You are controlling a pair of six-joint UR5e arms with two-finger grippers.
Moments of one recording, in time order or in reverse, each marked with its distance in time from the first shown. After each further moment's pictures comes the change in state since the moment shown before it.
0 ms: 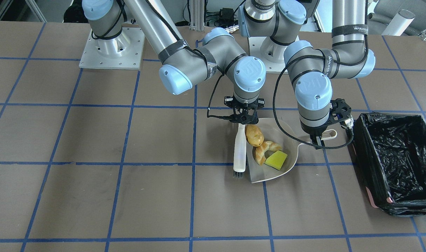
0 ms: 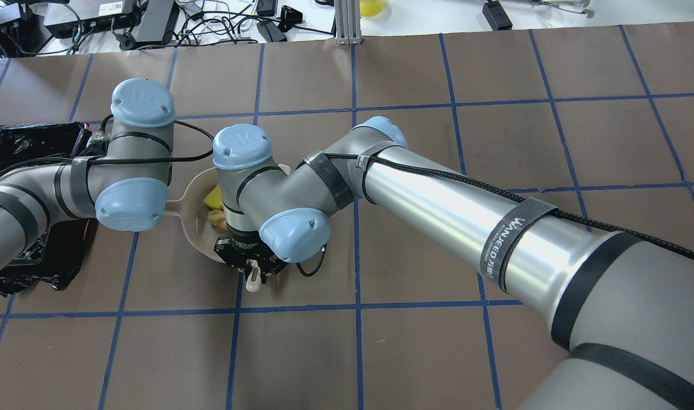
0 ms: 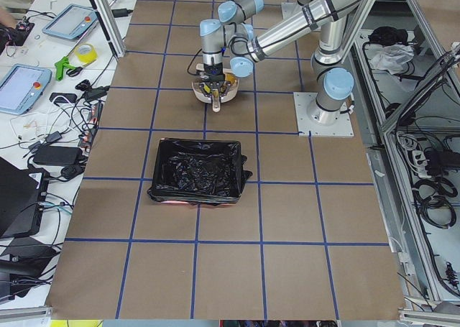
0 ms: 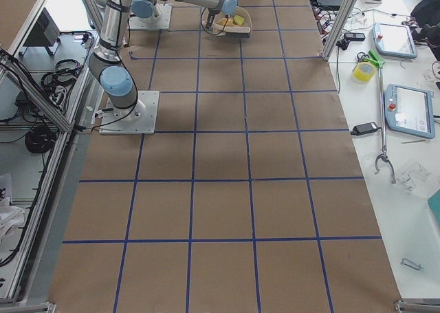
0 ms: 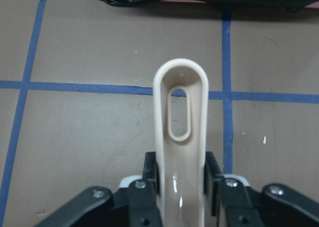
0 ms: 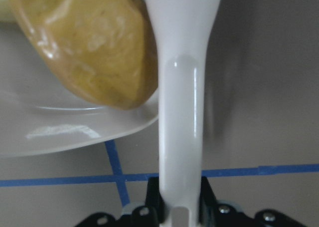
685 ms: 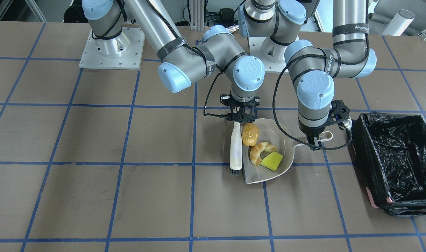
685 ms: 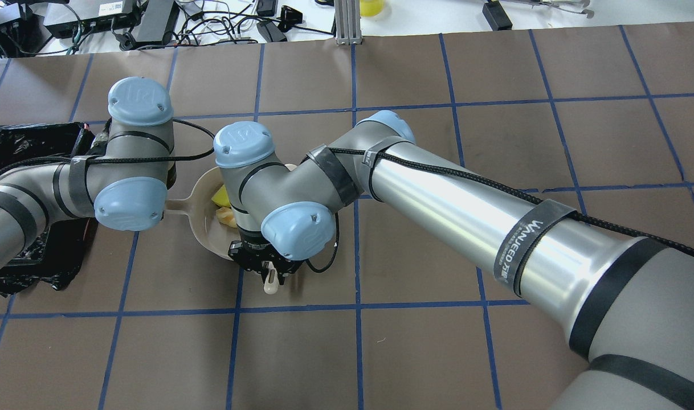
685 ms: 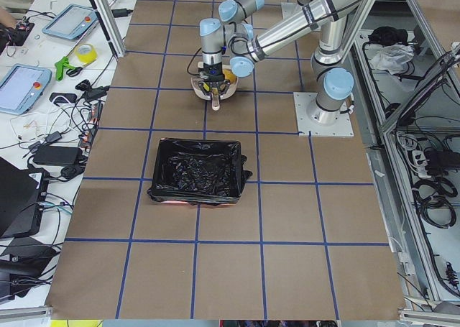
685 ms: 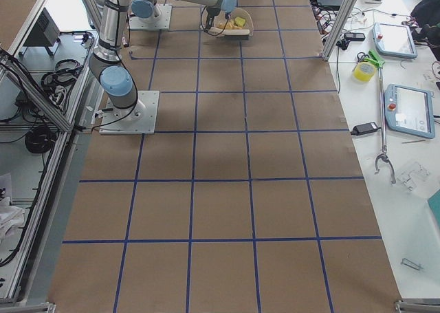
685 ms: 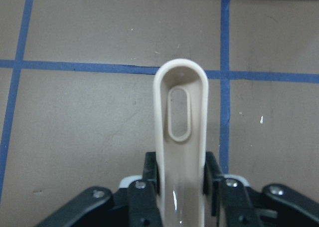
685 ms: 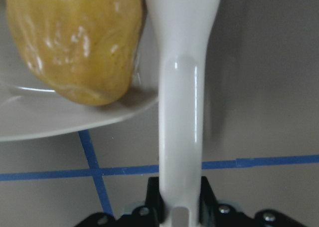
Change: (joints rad) left arm 0.003 0.004 0.012 0.001 -0.062 0.003; right arm 0.002 -0.005 0.012 0.028 -0.009 -0.008
